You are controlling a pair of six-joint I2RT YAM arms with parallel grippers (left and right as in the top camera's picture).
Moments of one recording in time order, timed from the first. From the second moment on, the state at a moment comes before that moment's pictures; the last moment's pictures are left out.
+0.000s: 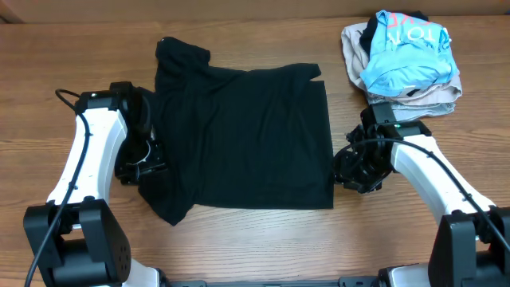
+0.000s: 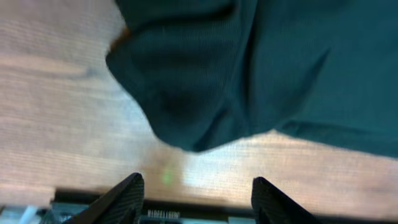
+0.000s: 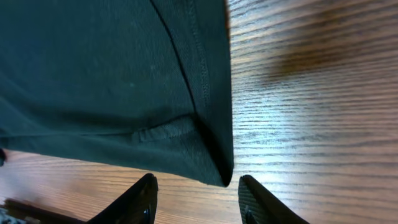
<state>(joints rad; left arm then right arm) 0.09 1.70 1.31 -1.37 0.07 -0.19 0.13 1.59 0.98 -0.99 -0.37 0.30</state>
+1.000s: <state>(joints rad) 0.09 1.70 1.31 -1.13 0.07 -0.19 0.31 1.59 0.86 -0.73 -0.24 0.30</state>
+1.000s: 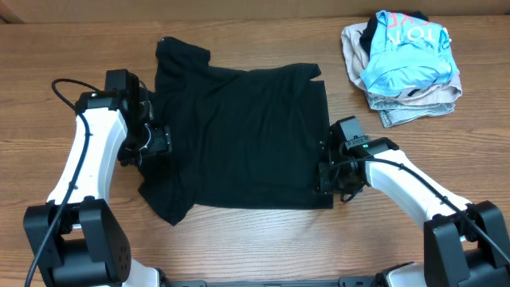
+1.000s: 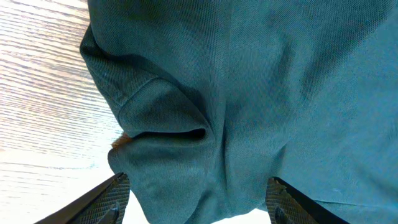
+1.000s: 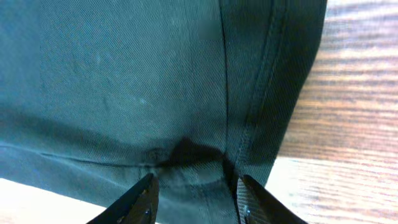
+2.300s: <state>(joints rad) 0.09 1.70 1.31 -1.12 0.07 -0.19 0.31 1.59 0.79 -0.65 -0.28 0.31</state>
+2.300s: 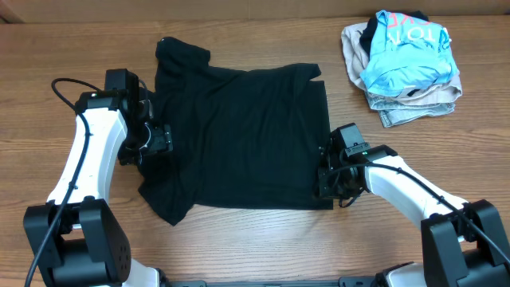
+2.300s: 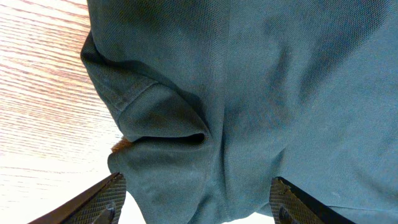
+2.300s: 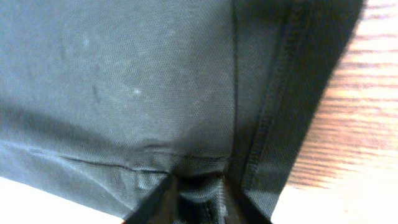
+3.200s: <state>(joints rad) 0.09 1.70 1.31 -1.11 0.07 -0.19 0.28 1.47 0.90 -0.98 -0.31 0.39</state>
